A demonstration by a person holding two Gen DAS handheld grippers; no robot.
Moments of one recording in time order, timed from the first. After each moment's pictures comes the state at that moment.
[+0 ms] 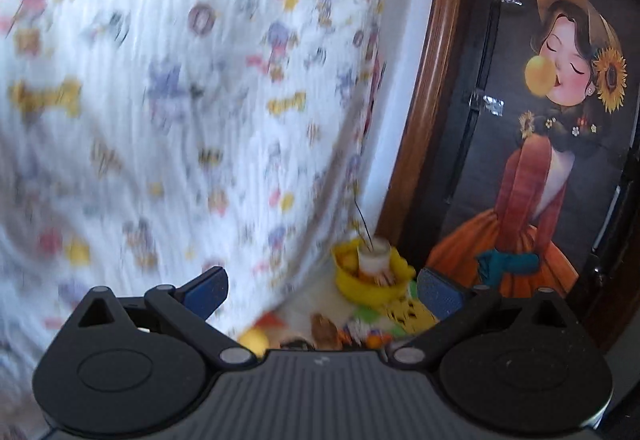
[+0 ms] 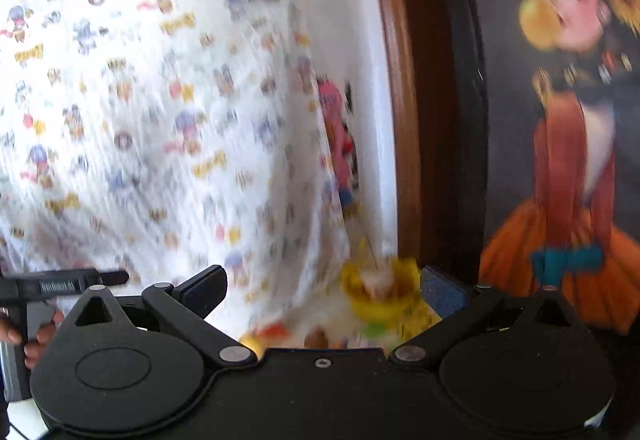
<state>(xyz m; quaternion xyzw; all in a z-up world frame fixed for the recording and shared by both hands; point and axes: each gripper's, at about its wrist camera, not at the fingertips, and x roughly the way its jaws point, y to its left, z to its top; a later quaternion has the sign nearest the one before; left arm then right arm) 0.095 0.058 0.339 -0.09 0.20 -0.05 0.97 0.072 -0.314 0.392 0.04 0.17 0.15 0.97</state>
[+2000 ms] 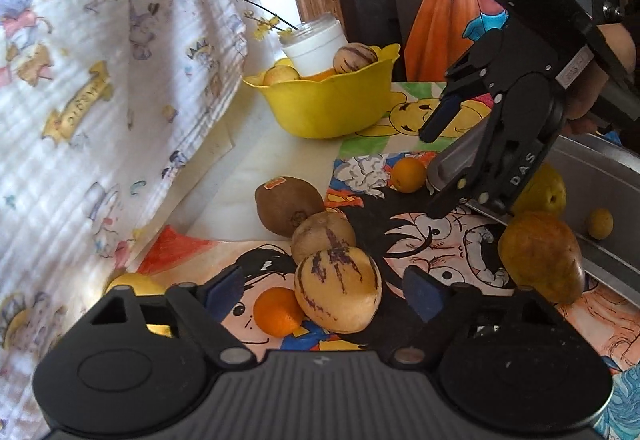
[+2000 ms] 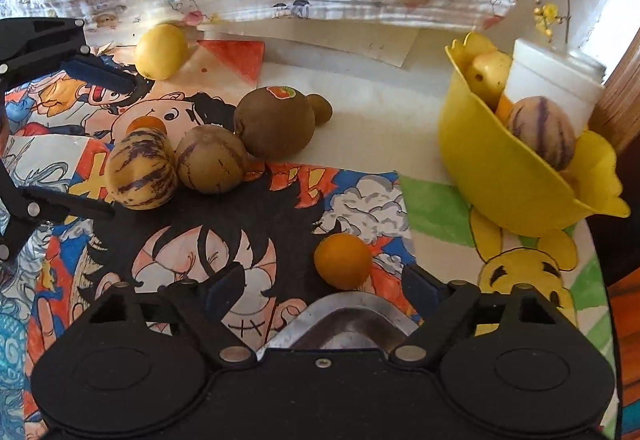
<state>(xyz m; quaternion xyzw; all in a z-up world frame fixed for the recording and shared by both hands) 0.302 -0.049 0.003 0.17 0.30 -0.16 0.93 0.423 -0.232 -0.007 -0.27 0.39 0.34 0.81</state>
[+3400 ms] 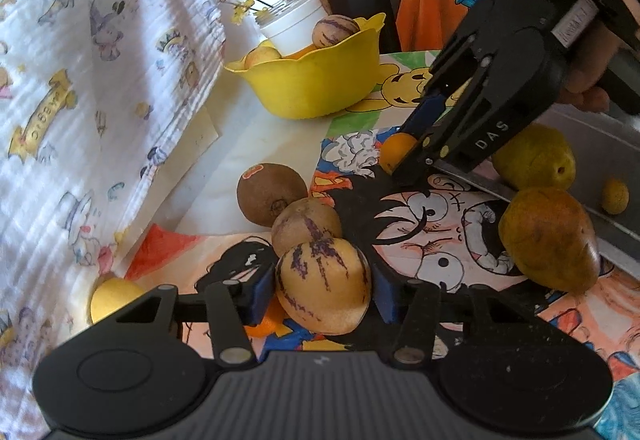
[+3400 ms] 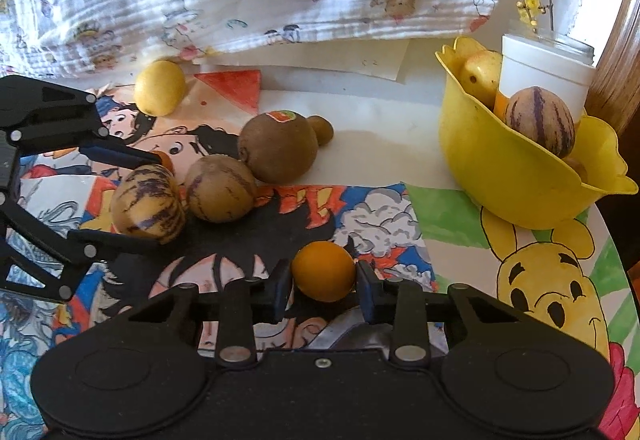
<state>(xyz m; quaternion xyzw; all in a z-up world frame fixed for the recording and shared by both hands) 0.310 -0.071 -0.008 0.21 0.33 -0.14 0.91 0.417 -0.239 -0.007 -0.21 0.37 0.35 0.84</state>
